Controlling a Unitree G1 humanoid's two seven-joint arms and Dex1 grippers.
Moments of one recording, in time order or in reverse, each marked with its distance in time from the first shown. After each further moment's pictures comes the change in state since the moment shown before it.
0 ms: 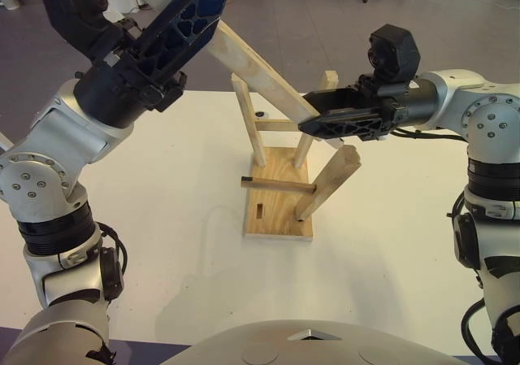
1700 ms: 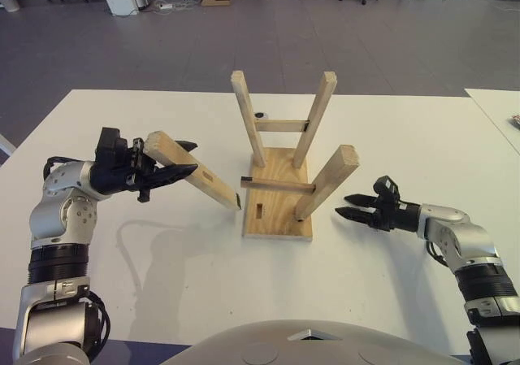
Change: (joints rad) left arm 0.333 0.066 -0.100 0.528 0.904 -0.568 -1.152; right arm 0.718 0.027 0.022 0.322 -0.578 -0.570 -0.198
